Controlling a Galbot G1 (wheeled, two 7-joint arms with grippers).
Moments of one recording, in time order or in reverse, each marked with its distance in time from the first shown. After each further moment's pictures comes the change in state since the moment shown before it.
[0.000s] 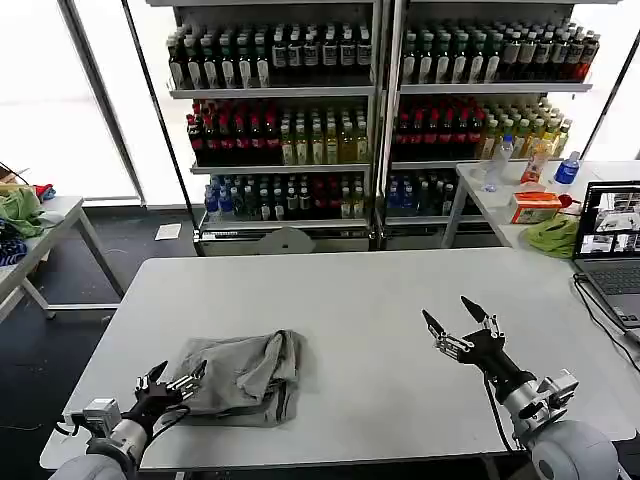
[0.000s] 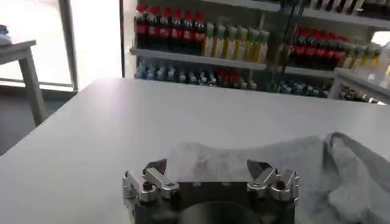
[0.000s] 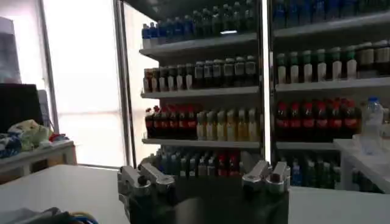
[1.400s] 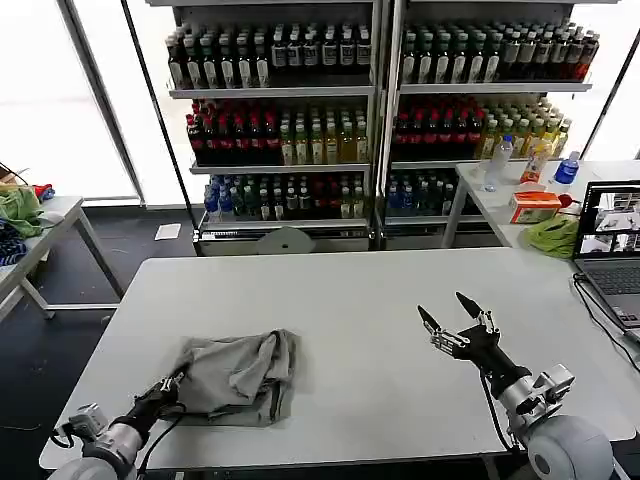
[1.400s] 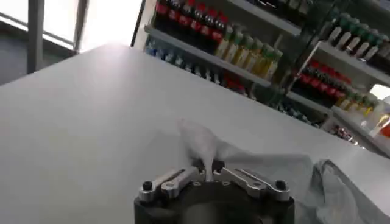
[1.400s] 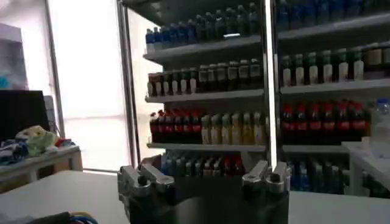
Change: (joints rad) left arm -0.008 -0.036 -0.057 0.052 -0.265 0.004 0.010; right arm 0.038 0.002 -0.025 -0.005 0.016 -0.004 -0.003
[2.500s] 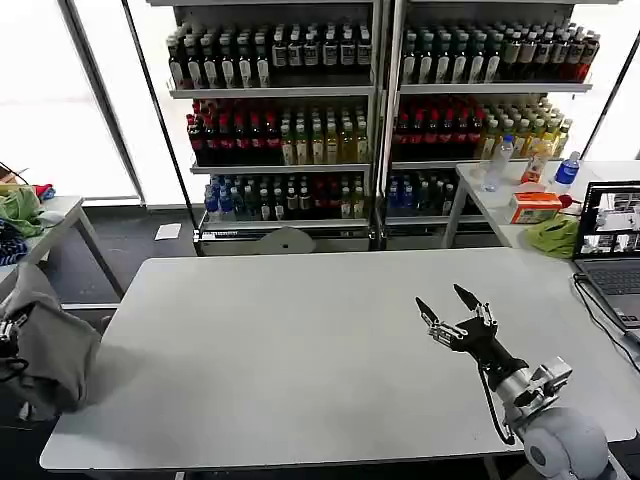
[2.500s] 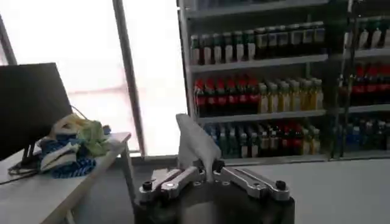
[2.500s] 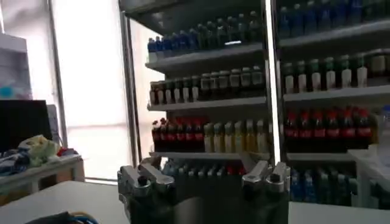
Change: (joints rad) left arm 0.209 0.353 -0.547 -0.146 0.000 0.049 0.070; right arm 0.032 0.008 -0.010 -0.008 0.013 0.016 -0.002
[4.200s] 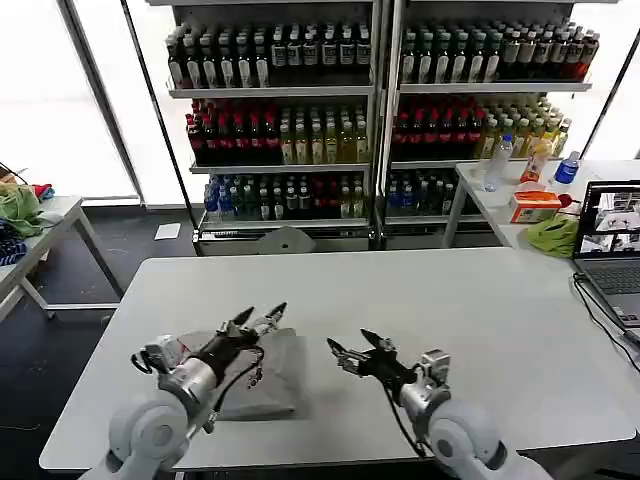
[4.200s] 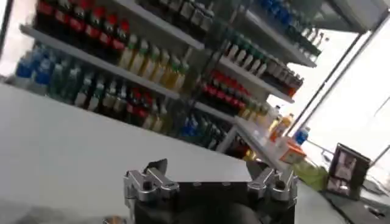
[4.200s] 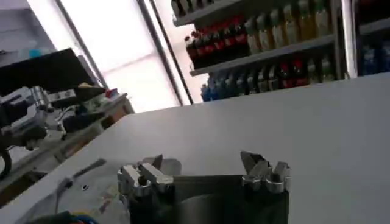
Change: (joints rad) left arm -0.522 -0.278 0.895 0.001 -0.167 -0.013 -0.270; right arm 0.314 0.127 -0.503 -0.085 0.176 -0.351 0.254
